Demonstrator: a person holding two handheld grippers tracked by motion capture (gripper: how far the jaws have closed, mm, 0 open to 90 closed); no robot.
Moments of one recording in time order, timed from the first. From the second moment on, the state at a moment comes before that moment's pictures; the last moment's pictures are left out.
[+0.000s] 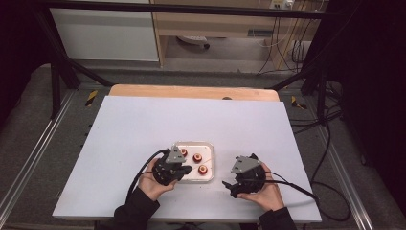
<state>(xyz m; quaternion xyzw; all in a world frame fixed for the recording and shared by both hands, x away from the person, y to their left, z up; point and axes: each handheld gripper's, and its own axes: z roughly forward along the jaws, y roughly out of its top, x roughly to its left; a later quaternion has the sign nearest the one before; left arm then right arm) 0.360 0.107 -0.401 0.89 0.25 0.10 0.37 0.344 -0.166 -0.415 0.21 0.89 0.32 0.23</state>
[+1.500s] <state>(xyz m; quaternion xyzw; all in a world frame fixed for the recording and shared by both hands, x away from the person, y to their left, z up) 0.350 0.035 -0.393 0.93 0.16 0.07 0.33 0.336 -0.155 -0.422 -0.07 0.92 0.22 0.32</state>
